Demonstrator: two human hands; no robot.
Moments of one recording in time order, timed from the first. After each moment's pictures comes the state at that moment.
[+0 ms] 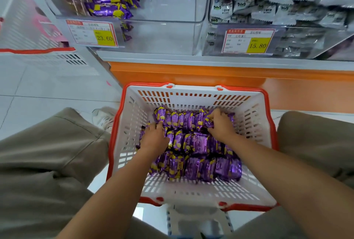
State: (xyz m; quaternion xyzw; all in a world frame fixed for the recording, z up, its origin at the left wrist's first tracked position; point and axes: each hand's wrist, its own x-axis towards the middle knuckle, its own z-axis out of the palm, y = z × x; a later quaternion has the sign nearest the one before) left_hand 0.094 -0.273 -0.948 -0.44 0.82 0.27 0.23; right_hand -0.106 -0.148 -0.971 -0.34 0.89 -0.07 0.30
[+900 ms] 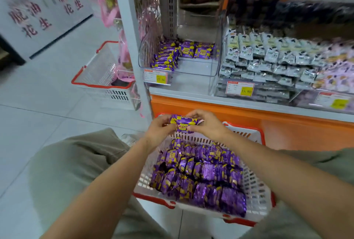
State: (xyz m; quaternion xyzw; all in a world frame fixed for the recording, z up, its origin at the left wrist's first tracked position) left_hand 0.129 -0.288 -0.782 -0.38 0.66 0.62 -0.19; right_hand -0.048 -0.205 -0.784 -0.49 0.68 -0.39 0.37
